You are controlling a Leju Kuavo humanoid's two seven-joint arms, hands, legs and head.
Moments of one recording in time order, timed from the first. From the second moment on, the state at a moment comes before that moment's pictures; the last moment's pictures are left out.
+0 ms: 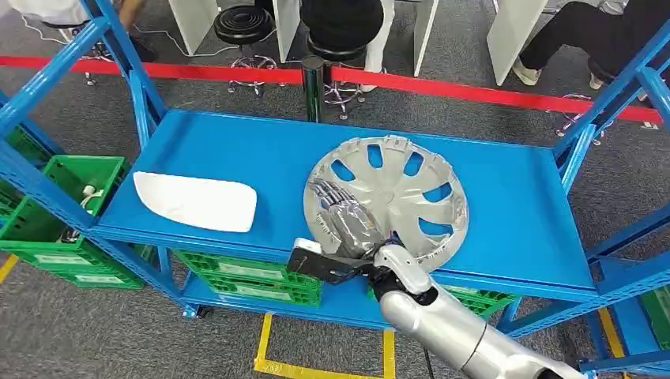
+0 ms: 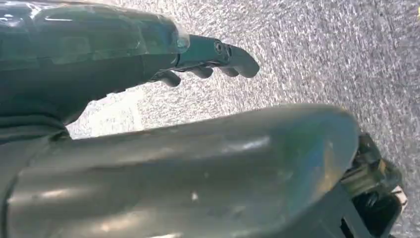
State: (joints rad) left arm -0.14 -0.05 -1.10 -0.20 0.47 0.35 0.12; right arm -0.51 -0.17 0.85 -1.28 0.63 -0.20 0.30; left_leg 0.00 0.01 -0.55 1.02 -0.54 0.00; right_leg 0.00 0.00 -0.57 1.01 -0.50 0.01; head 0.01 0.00
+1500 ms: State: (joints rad) left arm -0.14 -0.01 -1.10 -0.20 0.45 0.35 0.12; right arm -0.59 -0.17 0.84 -1.00 0.56 -0.21 0.46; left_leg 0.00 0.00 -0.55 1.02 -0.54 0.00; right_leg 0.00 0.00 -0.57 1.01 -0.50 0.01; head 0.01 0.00
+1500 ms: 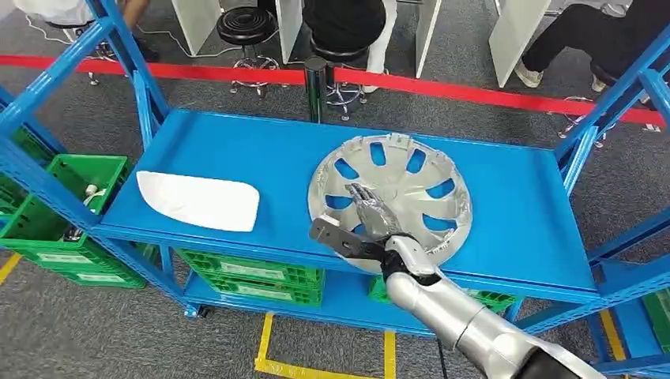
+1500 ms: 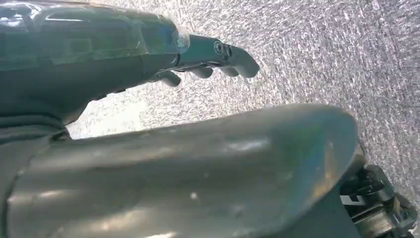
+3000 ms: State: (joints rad) left arm -0.14 -0.03 -1.12 -0.20 0.47 0.37 0.06; right arm -0.61 -0.32 0.79 -0.93 0.43 -0.19 0.48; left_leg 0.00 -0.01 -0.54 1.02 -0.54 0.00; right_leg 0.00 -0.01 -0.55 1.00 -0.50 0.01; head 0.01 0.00
